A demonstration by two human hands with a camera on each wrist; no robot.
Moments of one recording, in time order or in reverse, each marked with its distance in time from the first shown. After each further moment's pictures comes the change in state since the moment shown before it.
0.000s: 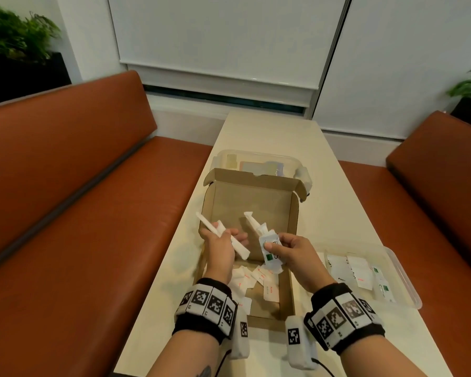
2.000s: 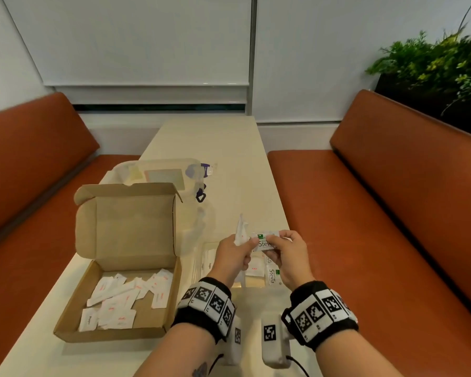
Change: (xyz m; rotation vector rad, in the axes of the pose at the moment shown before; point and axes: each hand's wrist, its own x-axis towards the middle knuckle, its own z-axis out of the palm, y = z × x) left_hand -0.084 -0.102 0.218 0.394 -0.423 0.021; right_hand -0.044 0.020 -0.217 0.525 0.457 0.067
